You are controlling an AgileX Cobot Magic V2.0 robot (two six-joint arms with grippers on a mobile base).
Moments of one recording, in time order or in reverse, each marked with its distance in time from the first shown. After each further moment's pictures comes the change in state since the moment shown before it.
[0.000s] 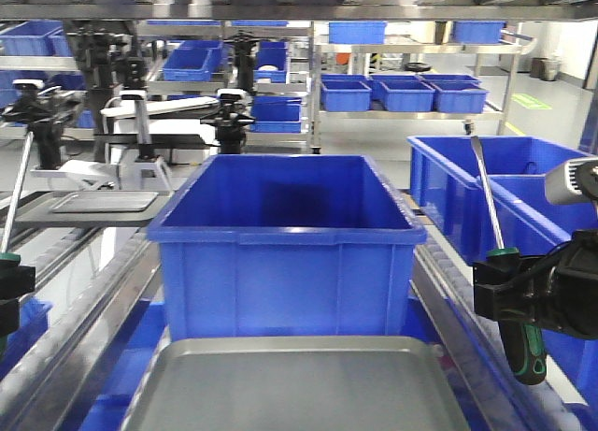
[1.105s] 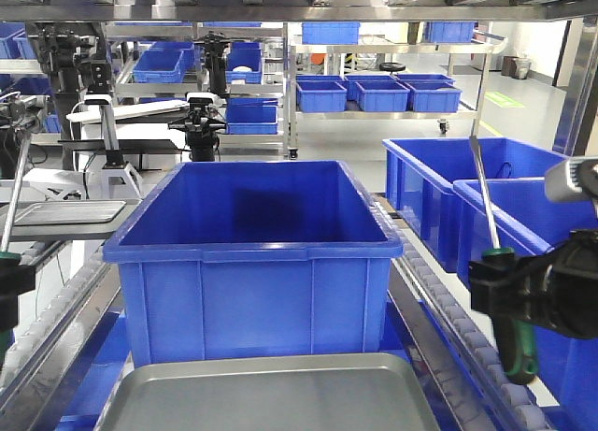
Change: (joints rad) left arm 0.000 0.006 0.000 -0.079 -0.001 0.000; right arm 0.009 0.010 0.000 0.082 -0.015 -0.003
